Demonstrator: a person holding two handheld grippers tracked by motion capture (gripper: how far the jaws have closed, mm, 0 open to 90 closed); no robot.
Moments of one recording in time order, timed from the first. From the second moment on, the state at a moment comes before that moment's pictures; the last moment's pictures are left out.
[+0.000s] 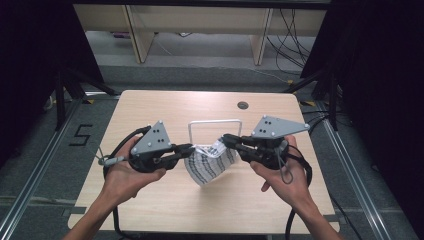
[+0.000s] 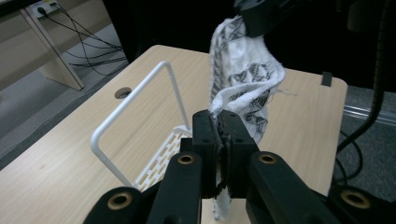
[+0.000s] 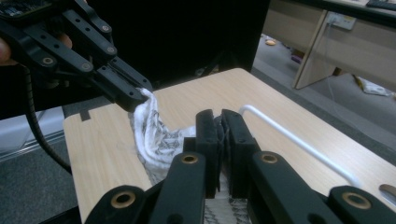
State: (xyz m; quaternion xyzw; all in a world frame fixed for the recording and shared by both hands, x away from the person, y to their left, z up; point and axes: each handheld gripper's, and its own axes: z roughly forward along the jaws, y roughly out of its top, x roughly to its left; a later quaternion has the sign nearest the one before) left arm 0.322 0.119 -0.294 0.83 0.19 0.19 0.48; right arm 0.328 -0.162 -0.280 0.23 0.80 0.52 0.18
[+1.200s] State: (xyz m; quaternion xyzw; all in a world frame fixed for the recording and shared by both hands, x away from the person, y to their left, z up) left arm 0.422 0.101 -0.253 0.77 0.28 0.22 0.53; right arm 0.404 -0.174 -0.257 0.29 0.77 0.53 0.21
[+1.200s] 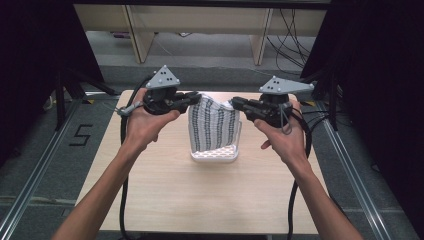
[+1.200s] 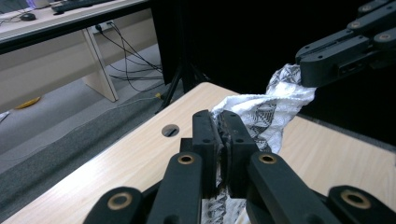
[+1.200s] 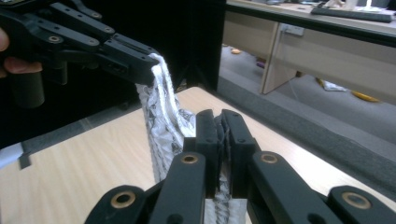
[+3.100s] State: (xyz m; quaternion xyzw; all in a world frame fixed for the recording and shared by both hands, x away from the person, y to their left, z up) left arm 0.527 0.099 -0.338 0.76 0.46 0.12 0.45; right arm 0.529 -0.163 -0.330 0.43 0.76 0.45 0.19
